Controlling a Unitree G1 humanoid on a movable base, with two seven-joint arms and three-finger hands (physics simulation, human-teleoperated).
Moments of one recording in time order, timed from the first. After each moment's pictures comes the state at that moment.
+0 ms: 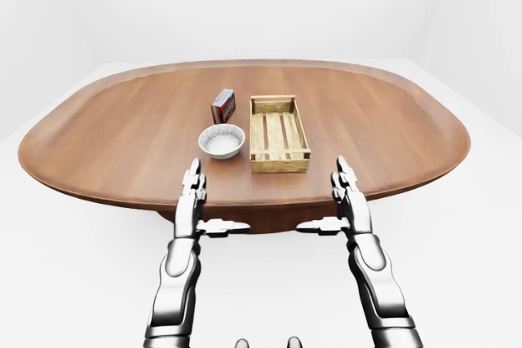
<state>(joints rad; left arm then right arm) 0.00 0.01 0.03 -0.01 -0.03 0.01 -0.03 0.00 -0.01 -0.02 -0.01 0.00 0.01 0.01</state>
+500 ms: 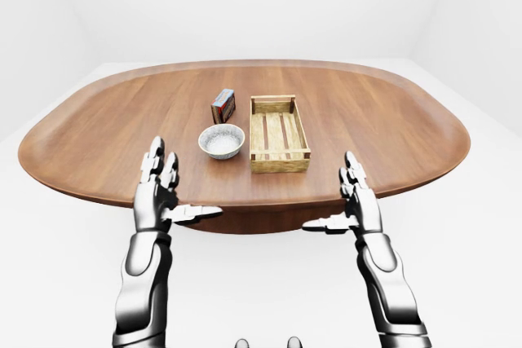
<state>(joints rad) -0.01 0.07 0.18 -0.22 -0.22 0.09 -0.09 0.03 -0.02 -0.04 -0.13 -0.02 0.09 0.03</state>
